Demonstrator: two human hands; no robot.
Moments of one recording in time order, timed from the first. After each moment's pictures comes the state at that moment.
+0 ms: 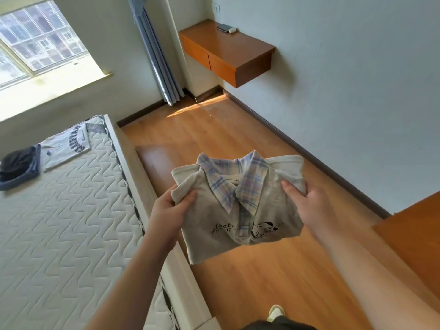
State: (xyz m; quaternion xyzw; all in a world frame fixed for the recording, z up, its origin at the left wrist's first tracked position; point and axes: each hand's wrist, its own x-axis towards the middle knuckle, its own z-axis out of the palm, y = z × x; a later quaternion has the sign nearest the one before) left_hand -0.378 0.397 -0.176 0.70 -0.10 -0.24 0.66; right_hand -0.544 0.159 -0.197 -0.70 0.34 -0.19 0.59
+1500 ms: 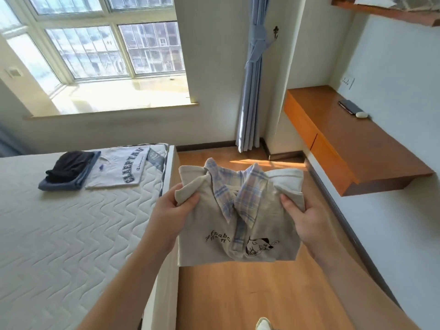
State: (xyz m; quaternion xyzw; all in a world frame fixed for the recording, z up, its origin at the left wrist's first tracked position) left_hand 0.162 0.335 -0.142 0.71 0.00 -0.06 0.71; right_hand 0.104 0.059 -0.160 -0.75 0.12 -0.10 0.64
